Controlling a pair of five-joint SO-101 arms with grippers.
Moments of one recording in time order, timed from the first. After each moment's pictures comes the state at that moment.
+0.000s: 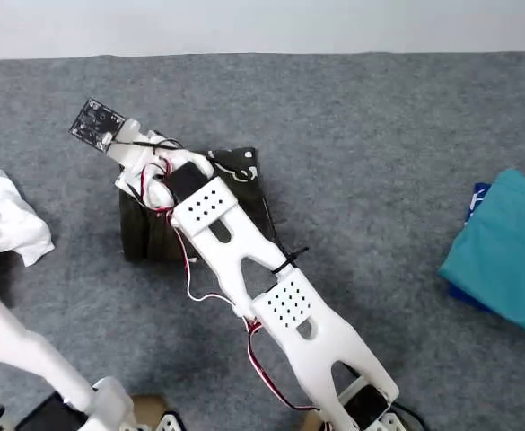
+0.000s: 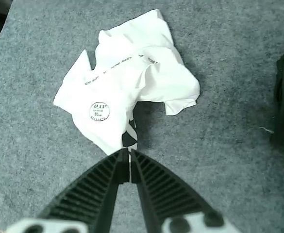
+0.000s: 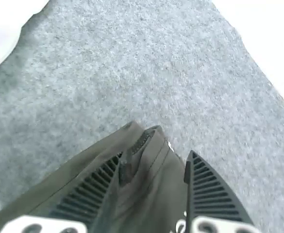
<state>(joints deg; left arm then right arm) -47.0 -20.6 -4.6 96.6 -20.5 -45.0 68.3 -85.9 65.8 21.7</state>
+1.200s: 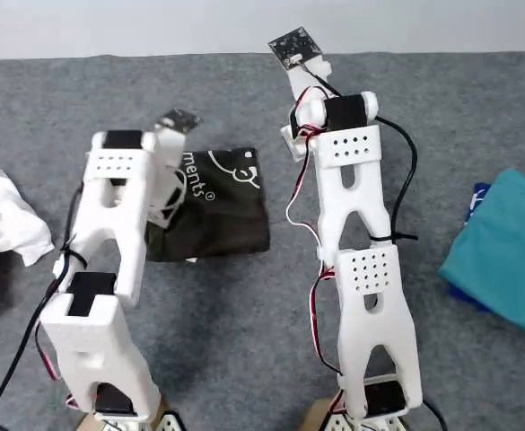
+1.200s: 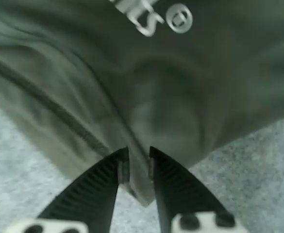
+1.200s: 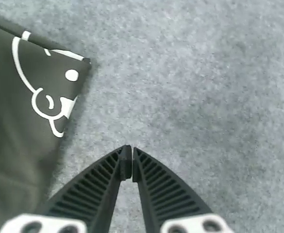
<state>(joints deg) -2.8 22.9 -10.6 90.0 -17.5 -13.5 62.3 -92.6 100.6 16.6</state>
